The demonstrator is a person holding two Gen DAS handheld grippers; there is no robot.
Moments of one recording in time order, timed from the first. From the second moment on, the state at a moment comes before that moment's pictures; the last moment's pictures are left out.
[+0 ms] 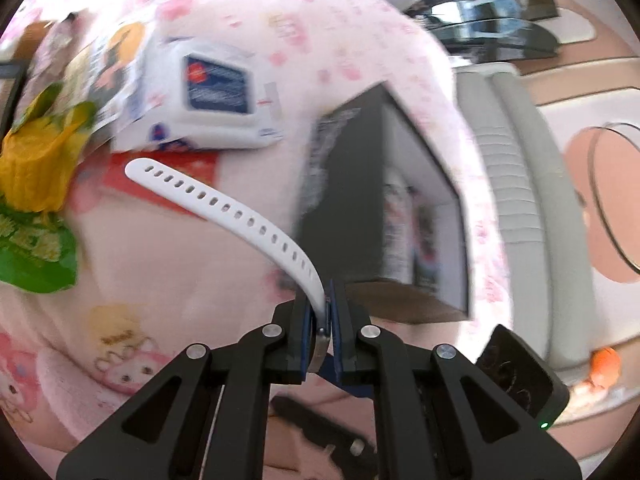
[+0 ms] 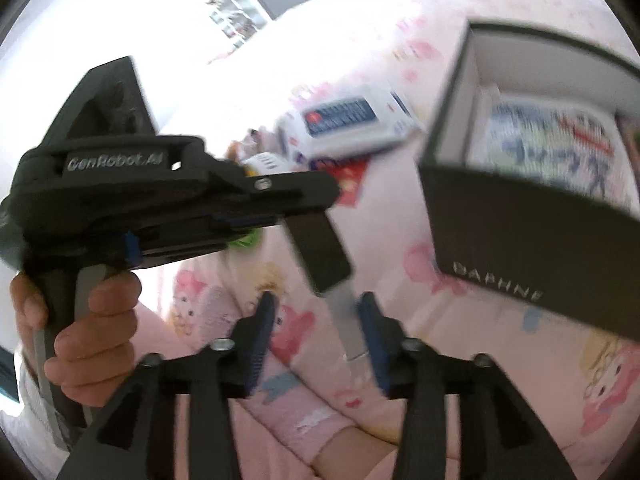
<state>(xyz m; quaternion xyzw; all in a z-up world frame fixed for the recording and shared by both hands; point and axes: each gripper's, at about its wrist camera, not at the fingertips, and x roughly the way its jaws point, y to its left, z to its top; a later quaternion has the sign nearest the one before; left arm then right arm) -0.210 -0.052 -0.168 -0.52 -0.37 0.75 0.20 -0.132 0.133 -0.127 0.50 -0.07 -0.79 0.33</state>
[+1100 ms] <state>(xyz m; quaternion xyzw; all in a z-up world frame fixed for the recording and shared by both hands) -0.319 0.132 -0.160 -0.57 -0.29 0.75 0.20 -0.236 0.279 -0.106 0.49 -0.05 -0.87 0.08</state>
